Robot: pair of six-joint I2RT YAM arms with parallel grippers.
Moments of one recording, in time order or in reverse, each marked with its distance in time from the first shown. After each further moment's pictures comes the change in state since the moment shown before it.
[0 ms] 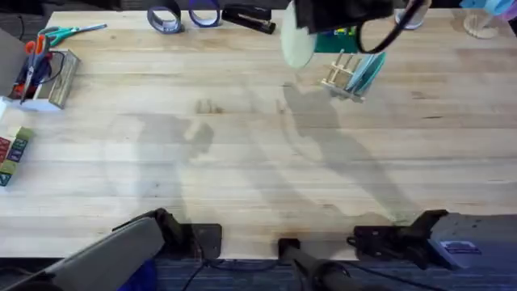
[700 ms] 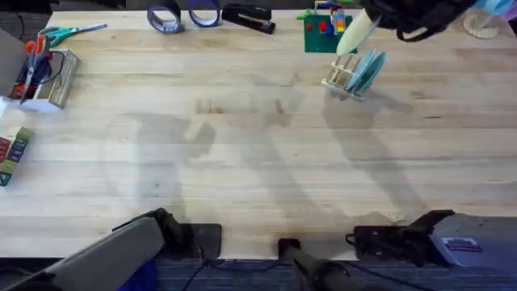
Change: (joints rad) left arm 0.000 0.000 0.000 0.006 0.001 -0.007; right arm -0.161 -0.038 0.000 -0.171 0.175 0.568
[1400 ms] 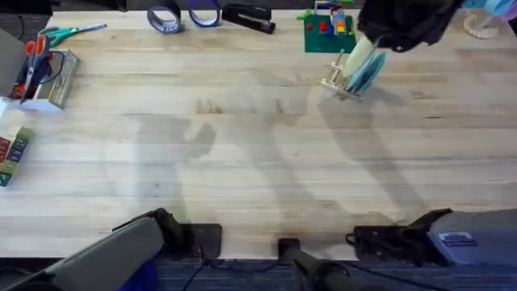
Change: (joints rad) left arm 0.000 0.000 0.000 -0.009 0.000 0.000; right arm -0.022 0.077 0.005 -0.101 0.000 -0.043
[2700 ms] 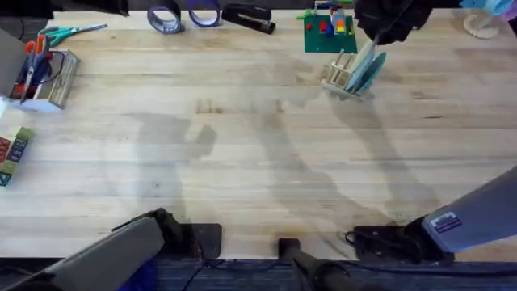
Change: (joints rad) left arm 0.000 0.000 0.000 -0.021 0.000 0.000; right arm -0.135 0.249 0.186 -0.069 -0.020 -0.040
